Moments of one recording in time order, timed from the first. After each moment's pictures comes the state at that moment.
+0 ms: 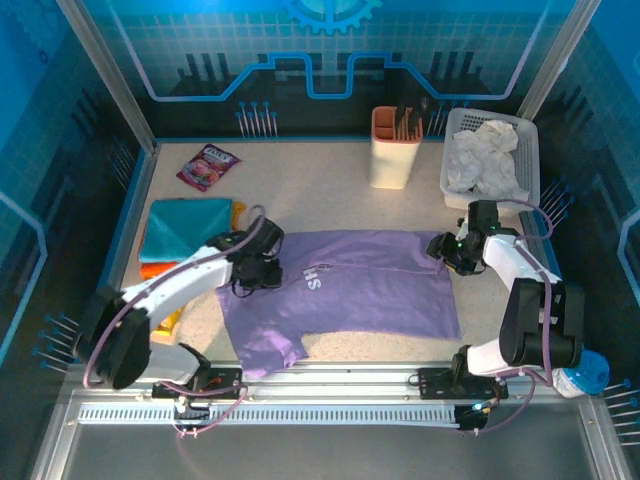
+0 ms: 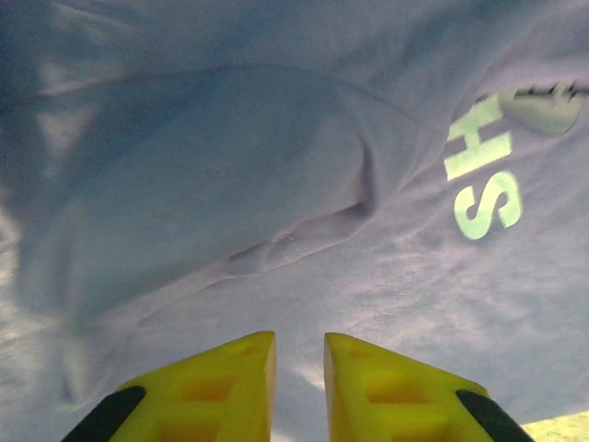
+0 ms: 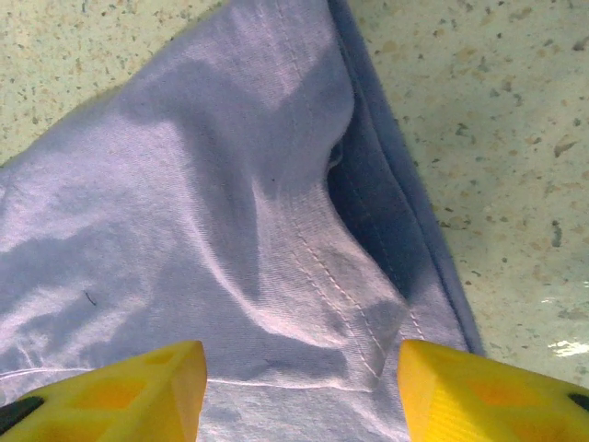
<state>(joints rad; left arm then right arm) -0.55 1.41 0.89 -0.78 0.03 -0.62 -0.12 1.44 0.82 -0.61 -0.29 0.42</state>
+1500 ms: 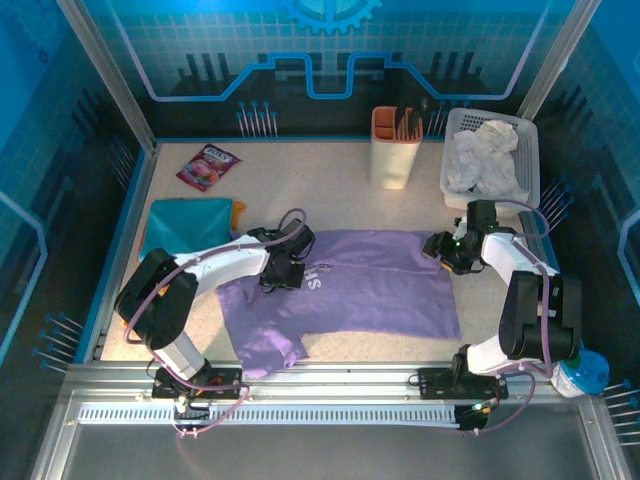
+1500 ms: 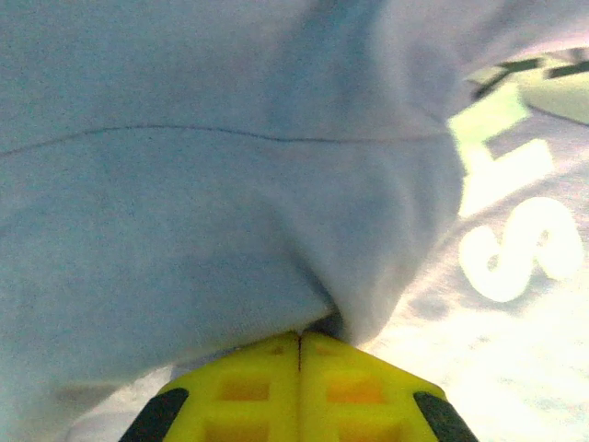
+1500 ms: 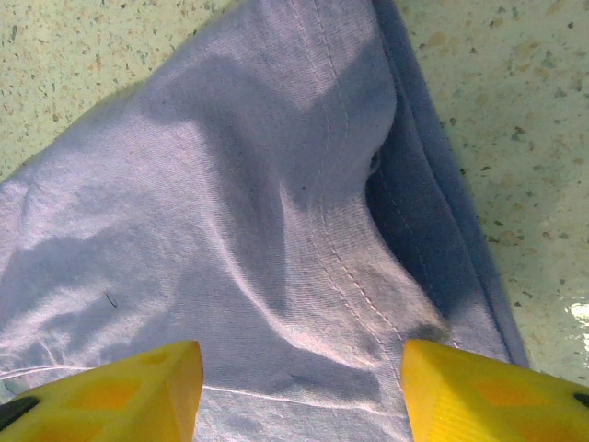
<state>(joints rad) -0.65 1.64 1.01 -0.76 -0.05 -0.56 -0.12 1.48 0.83 -0.58 -0.34 0.43</state>
